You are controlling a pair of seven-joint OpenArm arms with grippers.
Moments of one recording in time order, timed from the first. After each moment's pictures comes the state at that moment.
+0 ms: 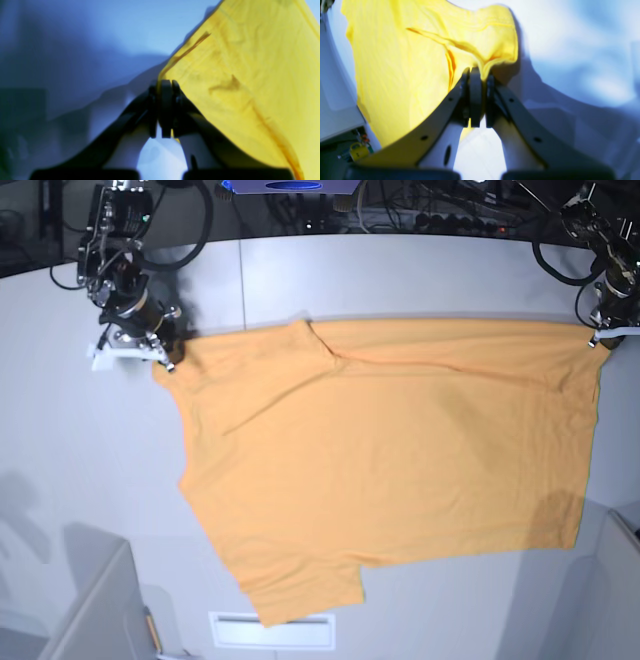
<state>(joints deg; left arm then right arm) 12.2 -12.6 -56.3 83.7 -32.2 -12.2 44.9 -19.4 4.2 15.4 98.8 52.9 -18.6 -42.5</state>
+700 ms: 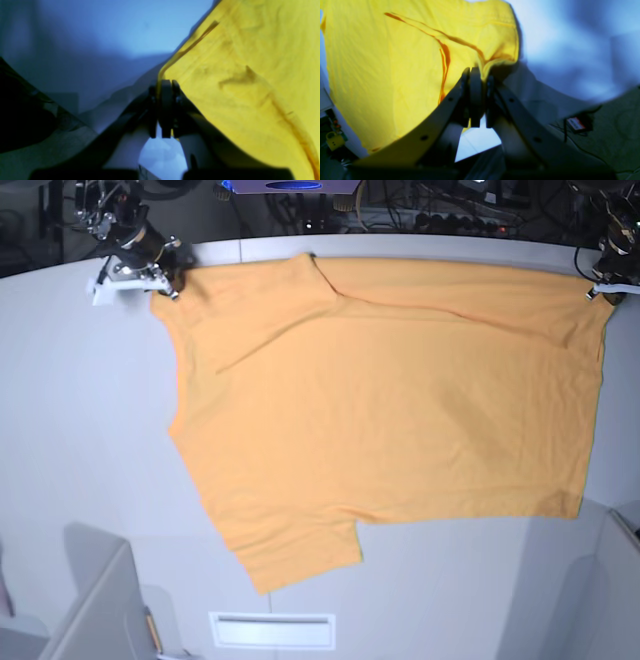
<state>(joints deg) 25.2 -12.7 -56.4 89.1 -32.4 -12.6 44.4 -36.5 4.3 15.4 108.1 52.8 -18.6 -42.6</state>
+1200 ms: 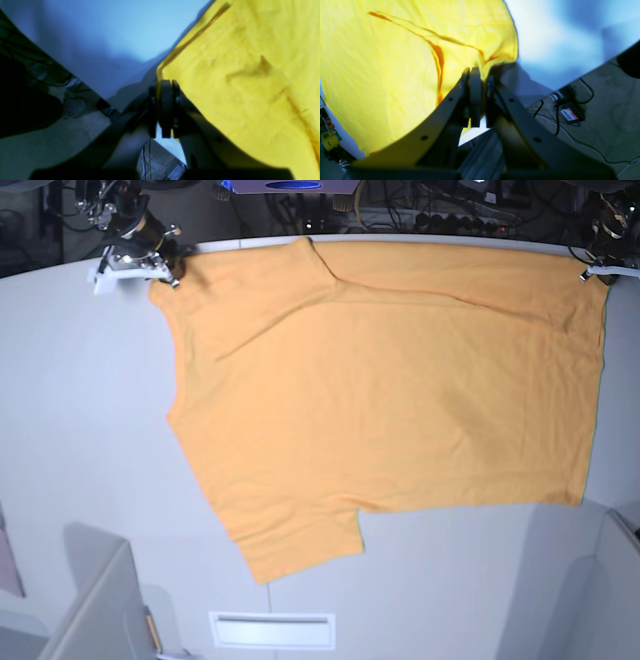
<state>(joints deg) 27.9 -11.1 -56.4 89.1 -32.2 -12.6 44.1 -38.8 4.3 15.4 108.1 52.9 -18.6 -42.5</state>
